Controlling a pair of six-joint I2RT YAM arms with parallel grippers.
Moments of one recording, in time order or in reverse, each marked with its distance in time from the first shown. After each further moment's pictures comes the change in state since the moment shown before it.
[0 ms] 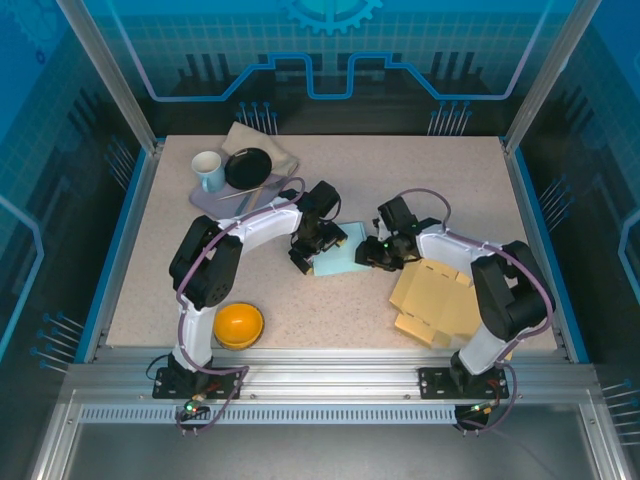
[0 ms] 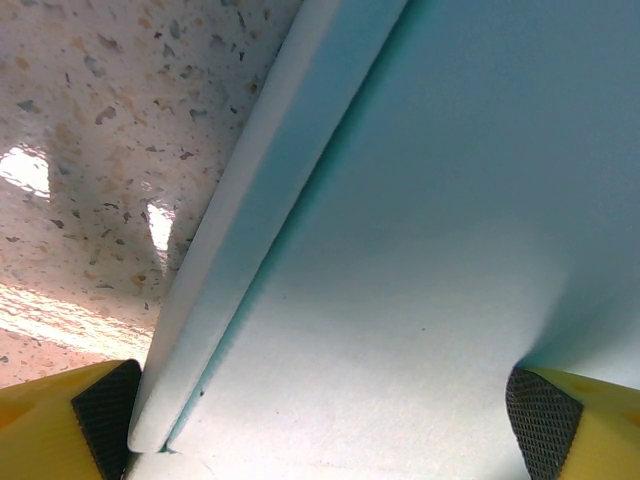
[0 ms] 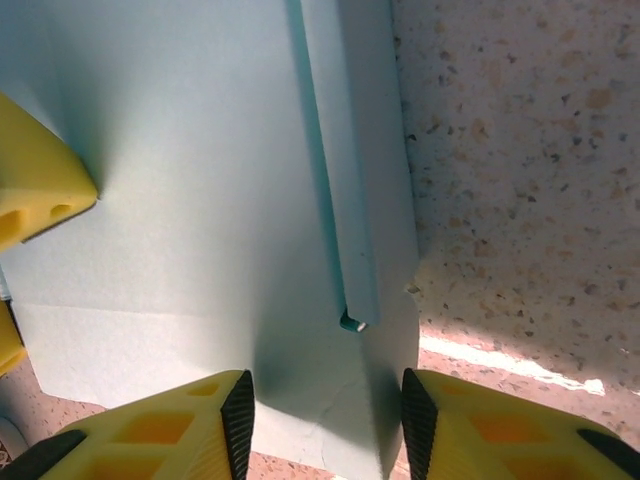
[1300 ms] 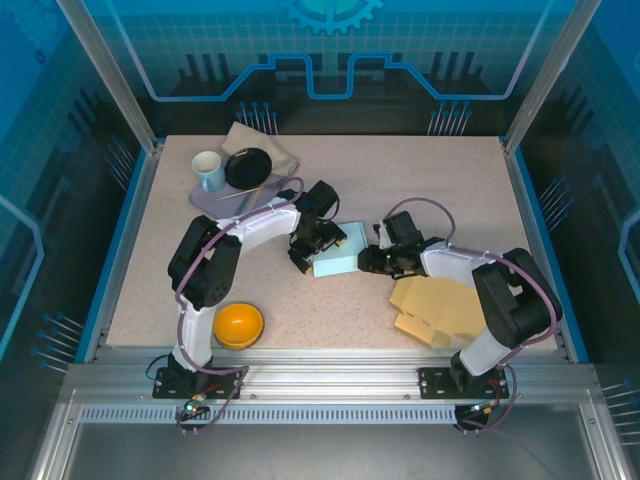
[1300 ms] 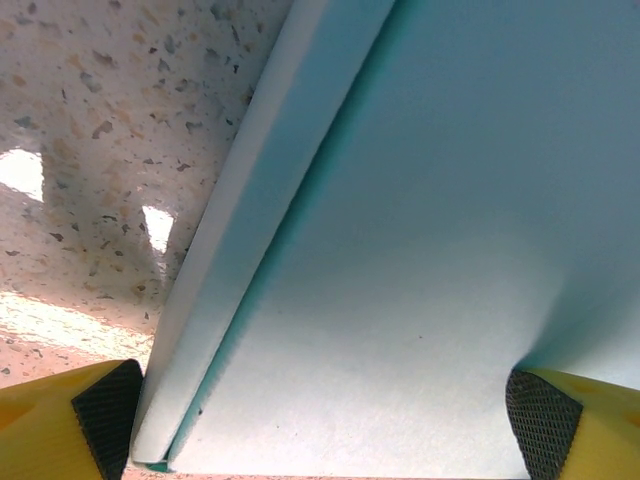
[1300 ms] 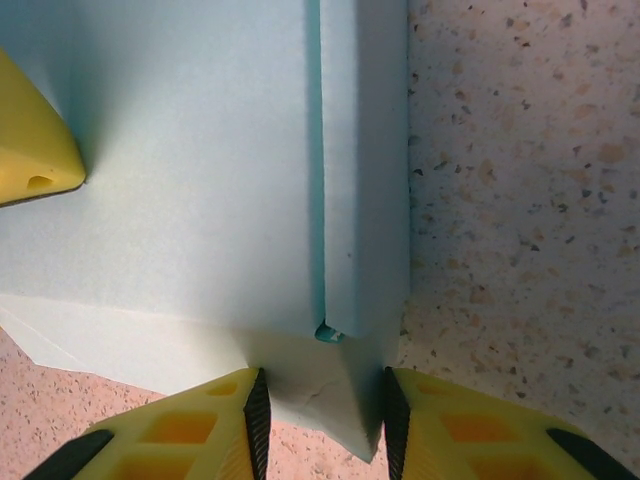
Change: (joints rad) left arm 0.009 -0.006 -0.014 0.015 0.007 0.023; right arm 0.005 -0.046 -0.194 0.304 0.037 -0.087
